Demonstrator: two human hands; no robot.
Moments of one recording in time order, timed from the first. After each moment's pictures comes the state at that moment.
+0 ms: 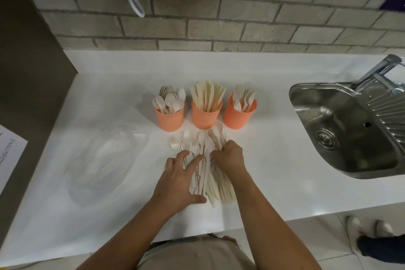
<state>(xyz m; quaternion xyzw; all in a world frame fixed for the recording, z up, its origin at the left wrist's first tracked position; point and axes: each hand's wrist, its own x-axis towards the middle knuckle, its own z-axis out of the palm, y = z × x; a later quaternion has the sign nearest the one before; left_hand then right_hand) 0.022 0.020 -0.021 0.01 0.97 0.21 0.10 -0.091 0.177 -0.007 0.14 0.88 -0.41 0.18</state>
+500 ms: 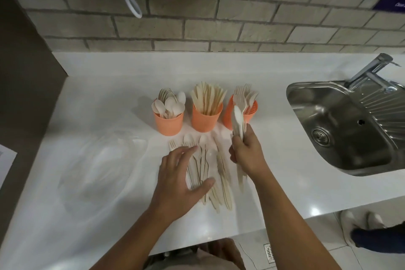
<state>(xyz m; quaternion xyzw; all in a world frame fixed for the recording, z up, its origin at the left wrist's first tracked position) 0.021 0.011 -0.004 -0.02 0.91 0.42 -0.05 -0.089 0.198 0.043 0.01 0.80 -0.59 0.09</state>
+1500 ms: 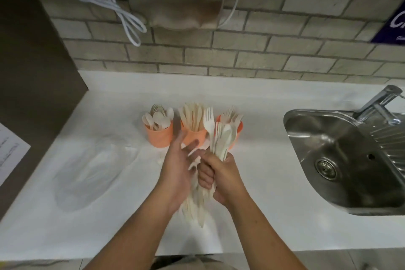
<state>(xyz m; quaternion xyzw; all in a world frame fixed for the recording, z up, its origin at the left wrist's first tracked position) -0.029 0.106 0.118 -0.29 0.41 0.86 -0.02 -0.065 0.215 0.085 -0.04 0.51 -0.81 0.30</state>
